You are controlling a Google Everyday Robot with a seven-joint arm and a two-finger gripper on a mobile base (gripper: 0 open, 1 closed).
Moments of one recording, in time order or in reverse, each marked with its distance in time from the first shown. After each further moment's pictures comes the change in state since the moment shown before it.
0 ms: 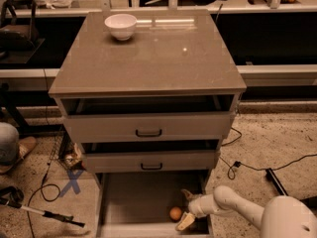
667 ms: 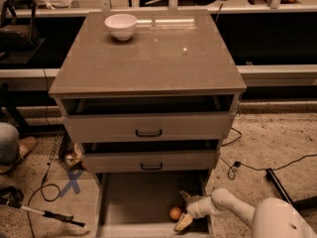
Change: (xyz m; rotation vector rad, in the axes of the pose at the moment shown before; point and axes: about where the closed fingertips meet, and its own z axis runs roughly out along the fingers) arm 0.017 -0.004 0.026 -0.017 -0.017 0.003
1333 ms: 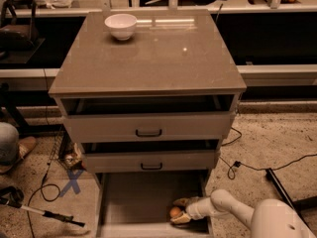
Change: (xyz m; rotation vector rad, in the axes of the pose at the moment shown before) arm 0.004 0.005 0.006 -0.012 -0.008 -0.006
